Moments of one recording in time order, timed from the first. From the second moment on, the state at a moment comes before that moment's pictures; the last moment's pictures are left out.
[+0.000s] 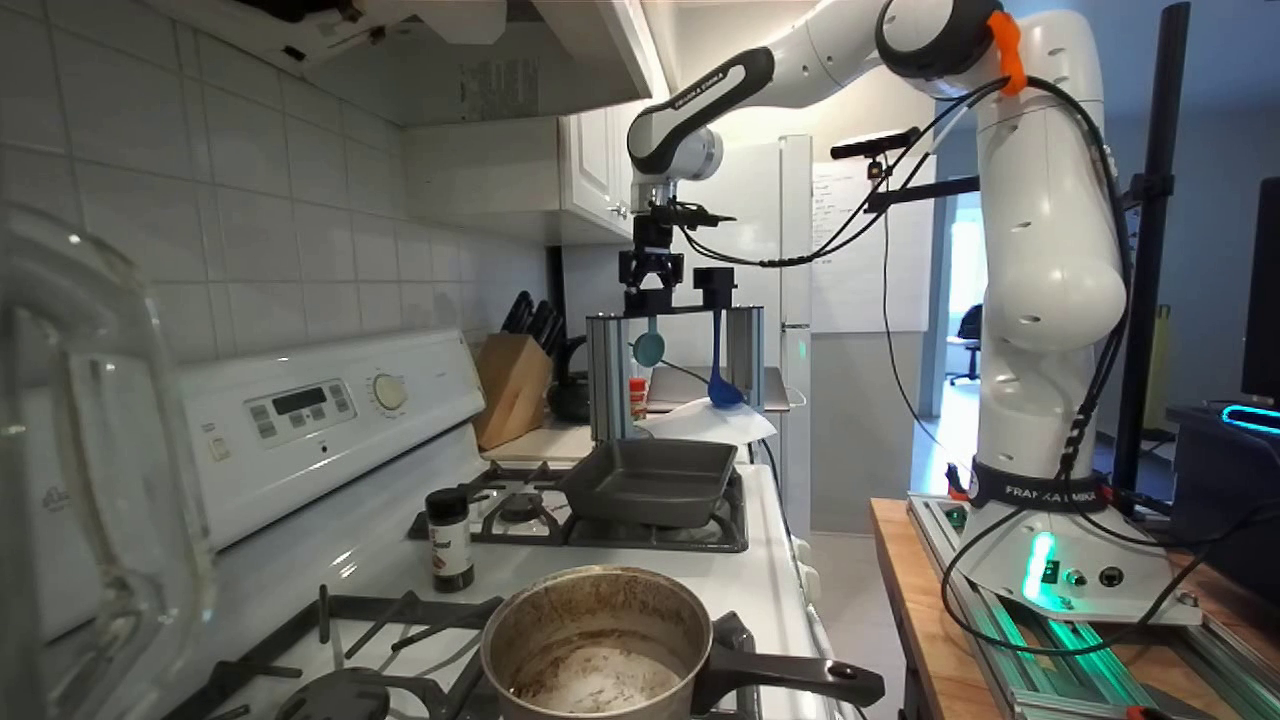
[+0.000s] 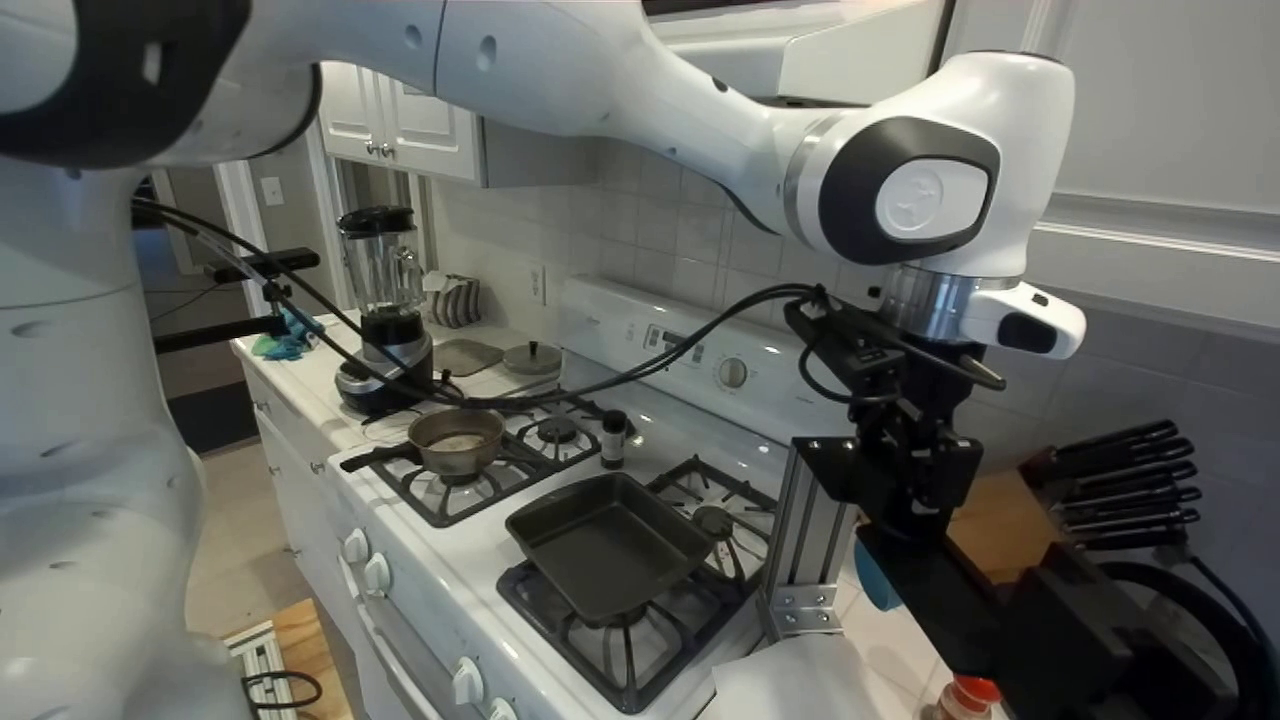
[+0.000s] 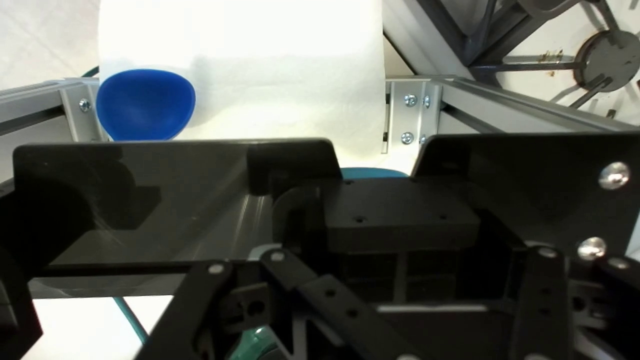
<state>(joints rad) -0.24 0.10 -0.26 -1.80 0.02 1.95 0.13</state>
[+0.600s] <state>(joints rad) -0.24 0.10 -0.26 -1.79 0.02 1.95 0.13</state>
